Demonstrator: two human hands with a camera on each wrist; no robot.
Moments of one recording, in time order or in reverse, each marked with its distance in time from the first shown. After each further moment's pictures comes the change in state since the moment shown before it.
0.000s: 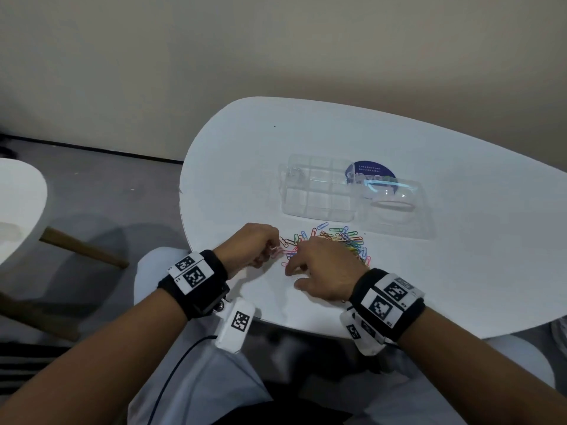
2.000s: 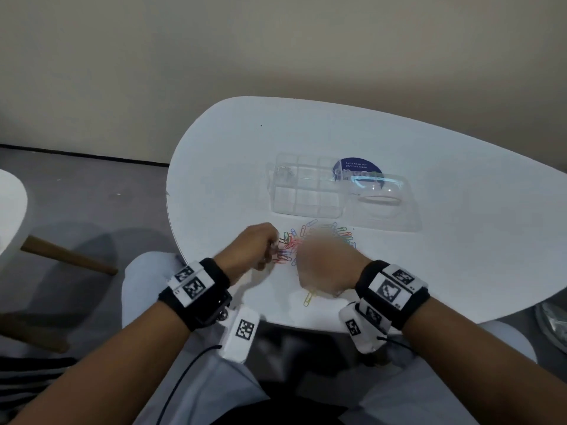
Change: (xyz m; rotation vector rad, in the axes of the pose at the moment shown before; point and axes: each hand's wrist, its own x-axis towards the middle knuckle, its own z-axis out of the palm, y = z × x) left_hand -0.001 0.001 0.020 -0.055 -0.034 0.049; right_hand -0.012 0.009 -0.012 0.186 -0.038 0.183
